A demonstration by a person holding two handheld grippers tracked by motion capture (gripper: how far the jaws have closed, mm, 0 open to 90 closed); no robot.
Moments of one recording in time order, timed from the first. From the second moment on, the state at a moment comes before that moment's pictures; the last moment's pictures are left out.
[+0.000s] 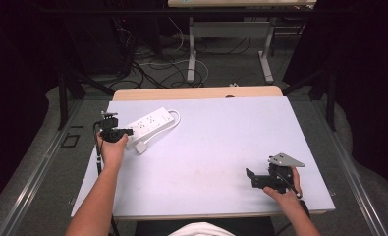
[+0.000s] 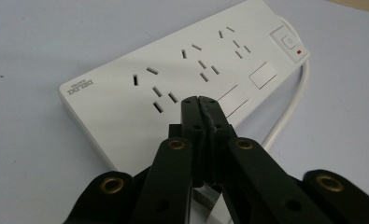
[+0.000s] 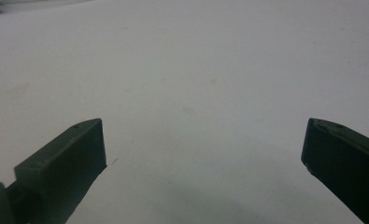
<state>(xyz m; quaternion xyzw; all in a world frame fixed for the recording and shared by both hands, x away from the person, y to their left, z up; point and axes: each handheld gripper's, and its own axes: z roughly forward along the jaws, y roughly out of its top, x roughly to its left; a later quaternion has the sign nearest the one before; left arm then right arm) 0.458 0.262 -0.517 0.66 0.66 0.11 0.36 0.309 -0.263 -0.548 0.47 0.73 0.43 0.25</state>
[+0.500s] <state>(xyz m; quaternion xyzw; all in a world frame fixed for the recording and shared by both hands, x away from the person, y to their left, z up) 0.457 0.267 -0.525 0.65 0.66 0.10 0.35 0.310 -0.264 -0.549 0.47 0.73 0.43 0.25</state>
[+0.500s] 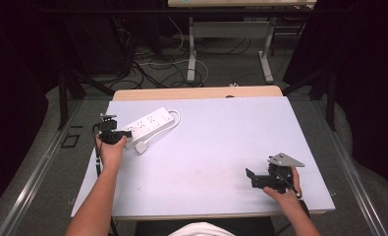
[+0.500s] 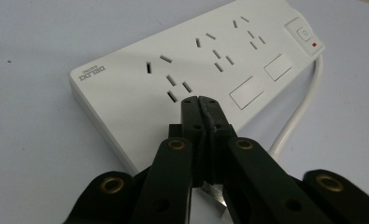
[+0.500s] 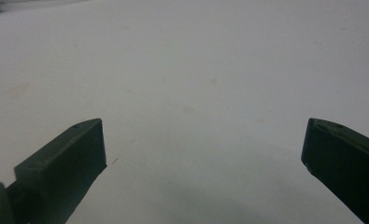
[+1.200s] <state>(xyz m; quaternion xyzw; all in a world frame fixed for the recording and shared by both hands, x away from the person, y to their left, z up) 0.461 0.258 -0.528 0.67 0.66 0.10 0.34 0.310 -0.263 -0.549 0.47 0.73 0.43 0.25</state>
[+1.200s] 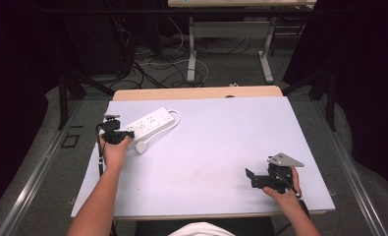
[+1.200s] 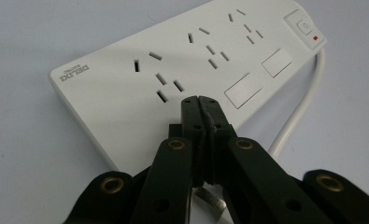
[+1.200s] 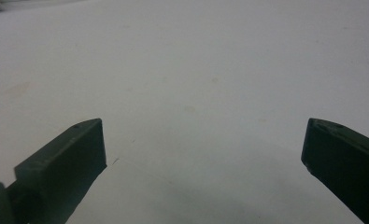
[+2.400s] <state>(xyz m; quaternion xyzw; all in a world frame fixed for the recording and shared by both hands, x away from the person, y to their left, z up) 0.461 0.257 -0.531 0.66 0.66 0.11 0.34 0.309 -0.263 -0.549 0.47 0.73 0.43 0.25</state>
